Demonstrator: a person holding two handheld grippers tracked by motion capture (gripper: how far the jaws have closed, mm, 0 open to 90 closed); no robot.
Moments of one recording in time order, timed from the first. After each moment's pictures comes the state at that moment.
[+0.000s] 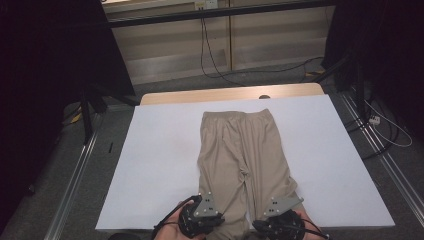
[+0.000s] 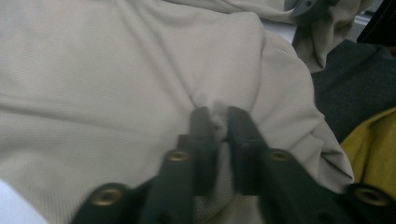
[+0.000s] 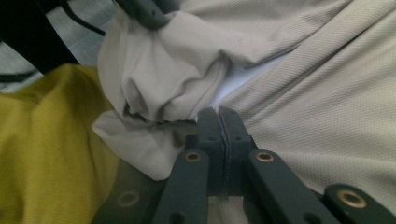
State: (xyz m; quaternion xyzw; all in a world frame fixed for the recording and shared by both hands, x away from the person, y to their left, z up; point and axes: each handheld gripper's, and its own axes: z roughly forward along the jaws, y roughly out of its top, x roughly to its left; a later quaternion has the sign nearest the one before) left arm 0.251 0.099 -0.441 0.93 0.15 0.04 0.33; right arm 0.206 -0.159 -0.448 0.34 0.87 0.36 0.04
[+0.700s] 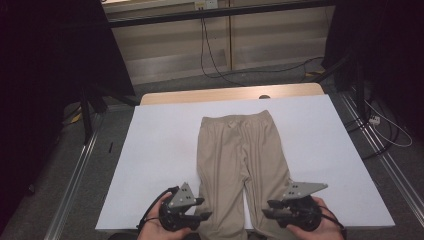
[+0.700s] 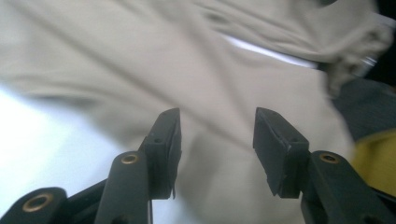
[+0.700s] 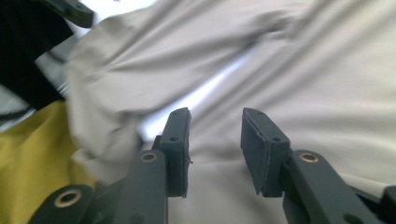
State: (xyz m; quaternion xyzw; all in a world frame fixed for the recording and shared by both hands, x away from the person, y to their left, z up) left arm 0.272 0.145 -0.418 0.90 0.23 0.06 0.38; right arm 0.228 -0.203 -0.428 0.39 0.83 0.40 0.06
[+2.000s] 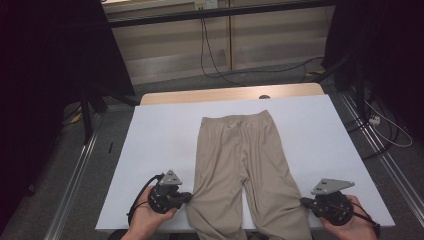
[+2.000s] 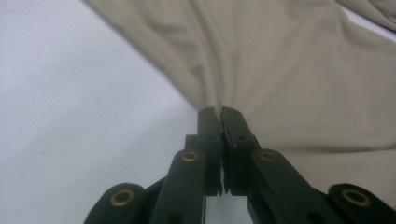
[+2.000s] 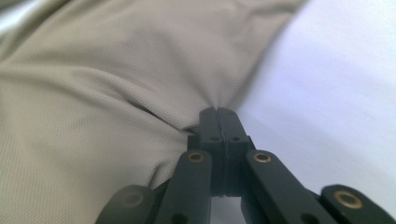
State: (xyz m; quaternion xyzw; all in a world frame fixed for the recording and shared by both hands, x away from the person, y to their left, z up) left arm 0.307 0.171 -0.432 0.89 0.31 0.04 0.32; right arm 0.225 -0.272 -0.441 0.44 0.84 0.28 0.15
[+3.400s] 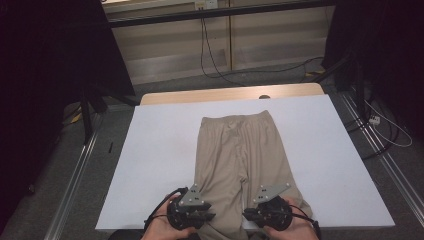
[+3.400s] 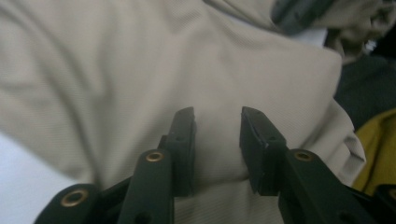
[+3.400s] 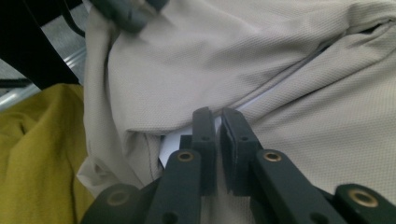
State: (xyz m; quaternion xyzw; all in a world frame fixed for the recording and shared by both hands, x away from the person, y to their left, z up) left arm 0.269 0.123 -0.444 0.92 0.18 0.02 0.35; right arm 0.239 -0.144 -0.451 0.33 0.86 0.38 0.03
